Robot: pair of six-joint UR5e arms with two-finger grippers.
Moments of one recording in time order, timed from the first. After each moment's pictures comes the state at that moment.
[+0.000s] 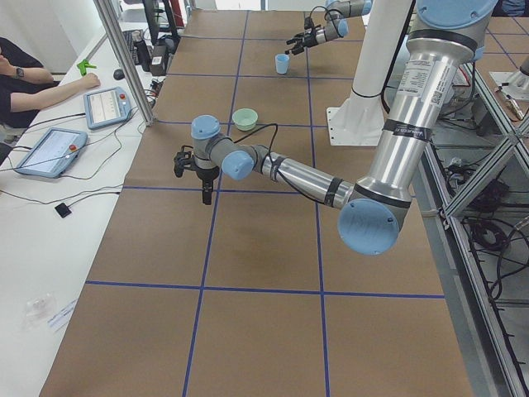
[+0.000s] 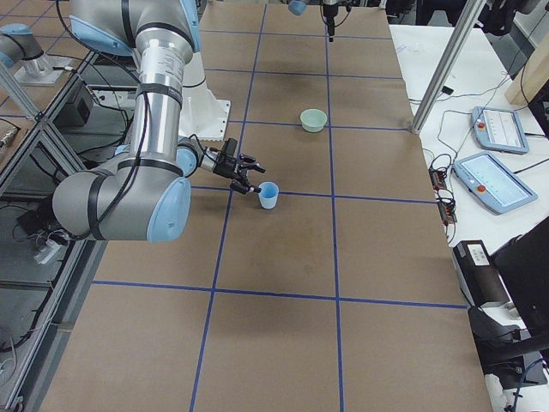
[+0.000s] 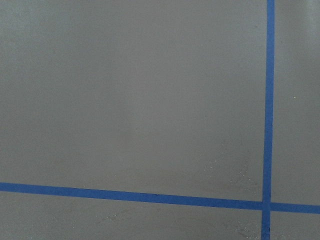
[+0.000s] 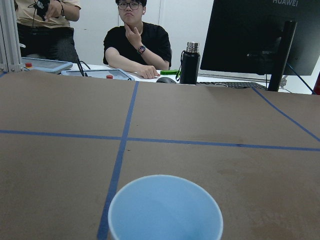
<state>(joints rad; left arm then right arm) -1.10 -1.85 -1.62 -1.83 -2.18 -0.78 -0.11 -2.05 2.22 -1.51 0.39 2.09</state>
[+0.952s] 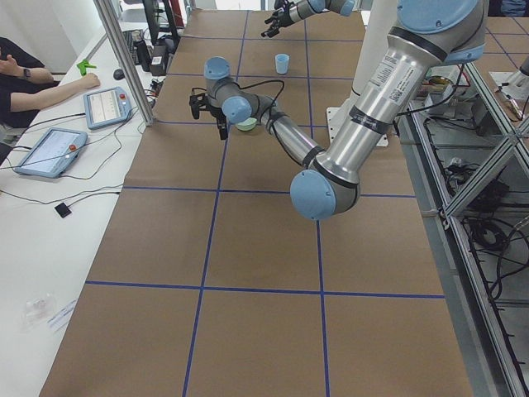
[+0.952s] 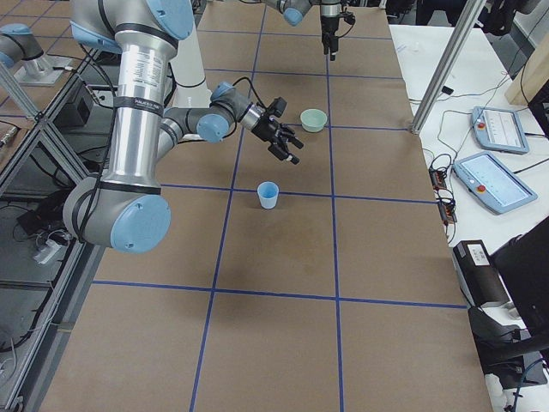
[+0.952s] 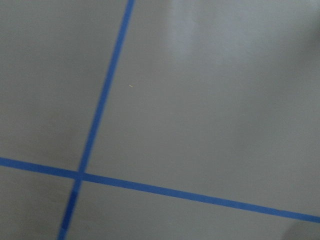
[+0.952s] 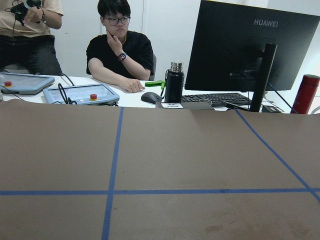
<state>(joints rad) -0.89 -2.18 -1.68 -1.74 -2.21 -1.31 0.41 -1.75 2.33 -1.44 0.85 1.30</state>
